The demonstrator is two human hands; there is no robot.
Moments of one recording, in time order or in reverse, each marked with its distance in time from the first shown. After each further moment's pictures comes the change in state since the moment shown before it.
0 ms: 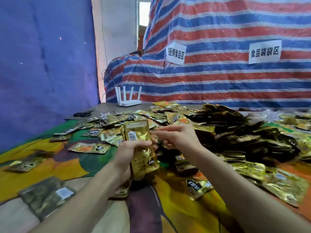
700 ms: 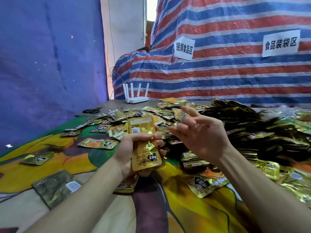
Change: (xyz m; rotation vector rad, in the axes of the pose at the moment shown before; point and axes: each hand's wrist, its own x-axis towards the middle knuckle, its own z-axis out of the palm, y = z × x) left_hand 0.005 0.003 -0.007 -0.412 -0.358 -0.095; right_hand -0.011 -0.006 -0.024 0.823 -0.475 -0.025
